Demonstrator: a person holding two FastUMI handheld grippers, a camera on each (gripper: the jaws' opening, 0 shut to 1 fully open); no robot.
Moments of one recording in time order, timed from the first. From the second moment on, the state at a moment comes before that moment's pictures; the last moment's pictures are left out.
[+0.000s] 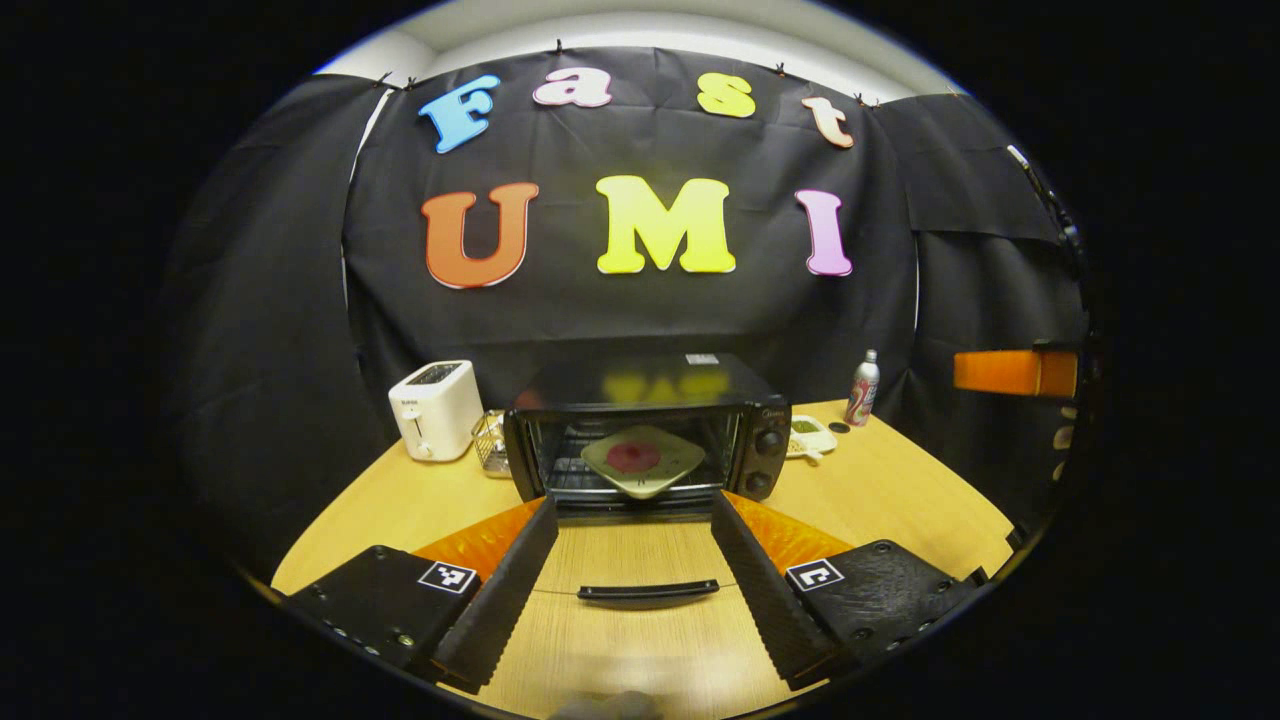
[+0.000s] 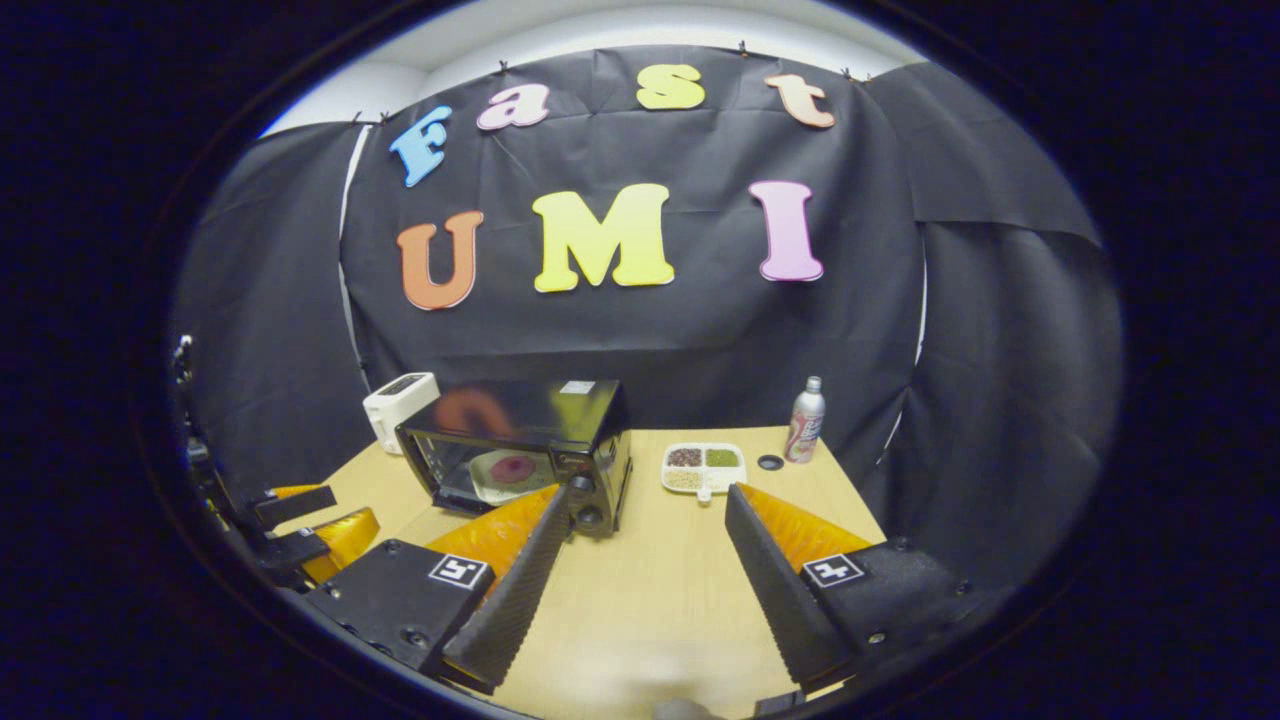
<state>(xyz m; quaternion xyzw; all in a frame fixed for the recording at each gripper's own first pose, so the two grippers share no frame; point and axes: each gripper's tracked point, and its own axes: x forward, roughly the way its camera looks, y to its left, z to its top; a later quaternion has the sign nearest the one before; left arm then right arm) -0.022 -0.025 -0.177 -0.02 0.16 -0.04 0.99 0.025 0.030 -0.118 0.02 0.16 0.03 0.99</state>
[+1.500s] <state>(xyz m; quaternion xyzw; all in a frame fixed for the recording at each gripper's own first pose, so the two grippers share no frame) 0.005 -0.048 -0.323 -0.03 0.29 -0.06 0.96 0.009 0.012 -0.102 0.03 0.17 -0.01 0.98</state>
